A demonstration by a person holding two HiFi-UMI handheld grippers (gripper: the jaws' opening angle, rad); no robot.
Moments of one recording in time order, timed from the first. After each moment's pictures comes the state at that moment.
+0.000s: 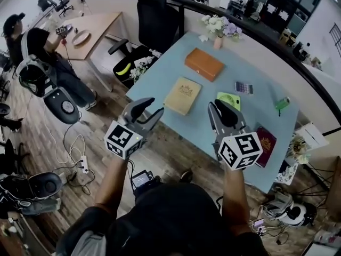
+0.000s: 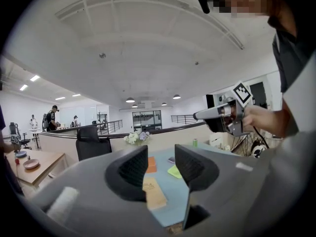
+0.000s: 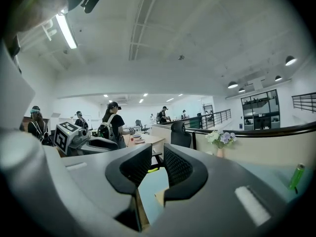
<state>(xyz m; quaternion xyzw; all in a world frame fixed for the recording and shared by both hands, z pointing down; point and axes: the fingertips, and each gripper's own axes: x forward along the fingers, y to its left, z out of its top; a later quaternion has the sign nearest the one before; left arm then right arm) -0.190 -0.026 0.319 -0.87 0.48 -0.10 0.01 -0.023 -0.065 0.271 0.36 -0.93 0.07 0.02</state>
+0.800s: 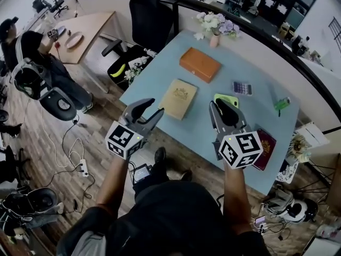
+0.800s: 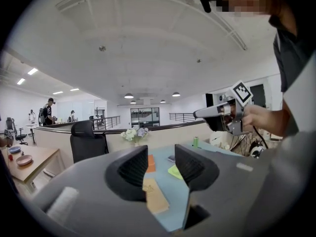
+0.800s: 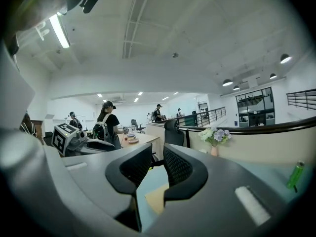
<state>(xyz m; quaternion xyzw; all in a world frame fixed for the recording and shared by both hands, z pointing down) -0.176 -0.080 0.342 -0.87 0.47 -0.11 -0.01 -0.005 -0.120 0.289 0.38 -0.92 0.09 0.03</state>
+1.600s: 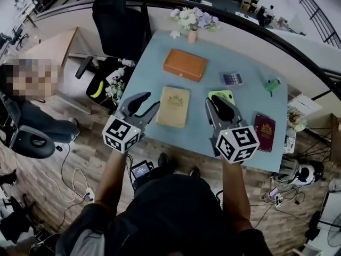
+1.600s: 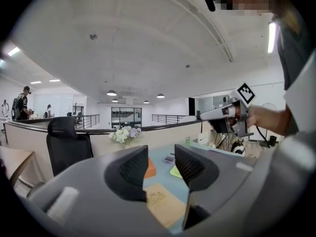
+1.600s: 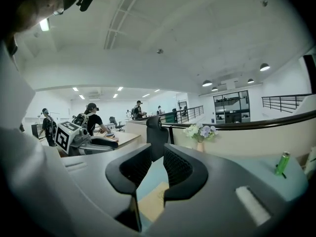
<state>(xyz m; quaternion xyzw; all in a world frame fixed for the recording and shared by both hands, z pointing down) -0.235 -0.187 0.358 -0.93 0.36 -0.10 -0.03 -0.059 -0.170 0.303 0.50 -0.86 0.11 0.05</state>
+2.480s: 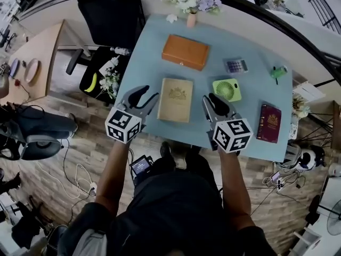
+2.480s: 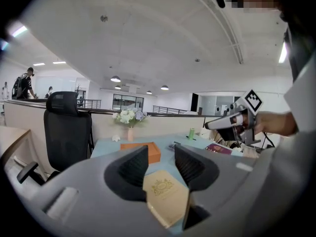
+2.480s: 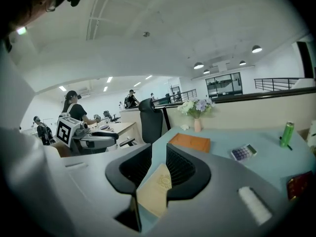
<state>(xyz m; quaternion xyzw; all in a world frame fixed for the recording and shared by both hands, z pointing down) -0.255 -0.248 0.444 -0.92 0.35 -0.12 -0.10 -0.070 -0.213 0.412 0.52 -0.83 0.20 0.09</state>
